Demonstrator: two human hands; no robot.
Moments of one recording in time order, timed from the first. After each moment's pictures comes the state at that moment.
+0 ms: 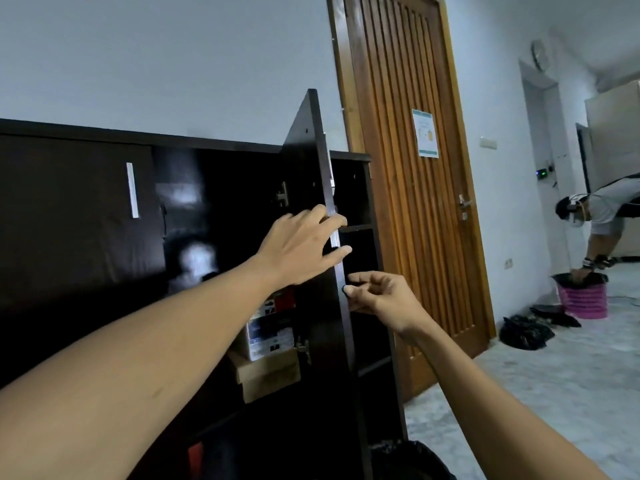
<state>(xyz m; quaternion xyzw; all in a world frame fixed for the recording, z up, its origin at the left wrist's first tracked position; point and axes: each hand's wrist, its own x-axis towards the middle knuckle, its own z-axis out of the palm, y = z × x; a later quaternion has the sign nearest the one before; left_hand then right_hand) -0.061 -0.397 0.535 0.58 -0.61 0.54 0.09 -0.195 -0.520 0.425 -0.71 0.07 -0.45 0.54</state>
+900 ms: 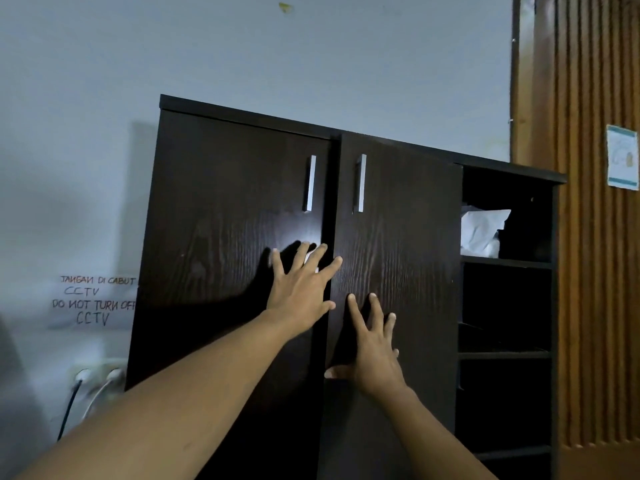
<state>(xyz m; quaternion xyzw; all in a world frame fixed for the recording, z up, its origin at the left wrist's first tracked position) 0.167 -0.266 0.482 0.82 -0.36 0.44 0.09 0.087 -0.405 0.396 -0.92 0.13 -0.34 0.17</state>
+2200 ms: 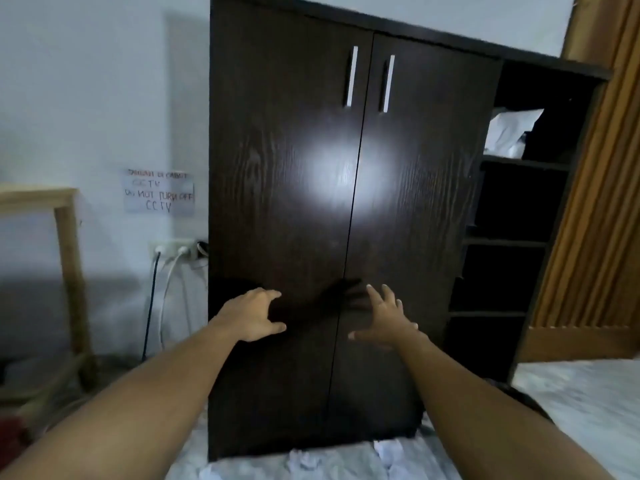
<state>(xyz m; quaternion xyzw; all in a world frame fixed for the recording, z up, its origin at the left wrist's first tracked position) 0.127 -0.088 0.266 0.94 -0.30 0.05 0.13 0.006 -0.342 0.261 -0.96 0.22 -0.10 0.16</state>
